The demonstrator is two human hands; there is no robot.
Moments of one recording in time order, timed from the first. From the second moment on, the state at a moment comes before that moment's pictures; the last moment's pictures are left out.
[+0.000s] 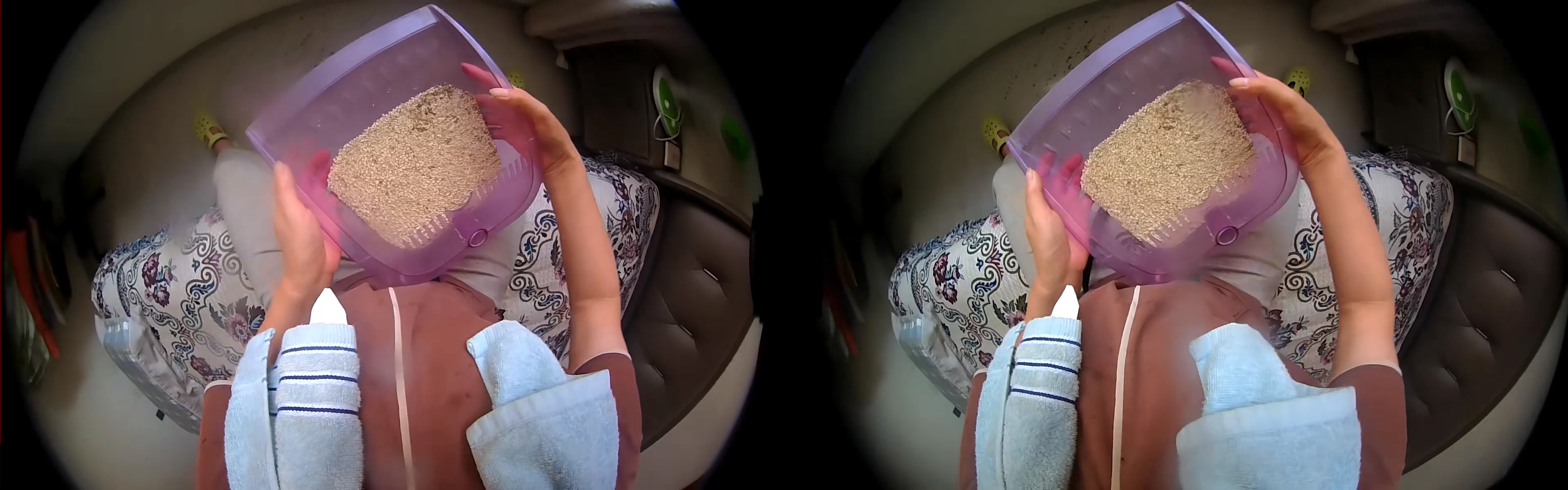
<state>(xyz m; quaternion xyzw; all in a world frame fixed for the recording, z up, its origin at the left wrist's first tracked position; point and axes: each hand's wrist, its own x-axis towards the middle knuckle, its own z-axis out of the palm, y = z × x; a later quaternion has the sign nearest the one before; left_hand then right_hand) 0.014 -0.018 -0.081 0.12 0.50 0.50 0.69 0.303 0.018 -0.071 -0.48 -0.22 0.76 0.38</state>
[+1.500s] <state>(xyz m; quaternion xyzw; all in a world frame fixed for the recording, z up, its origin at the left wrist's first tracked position) 0.040 -0.007 -0.038 0.85 0.32 0.19 0.36 0.288 -0.023 -0.034 -0.46 -0.39 0.75 0.28</state>
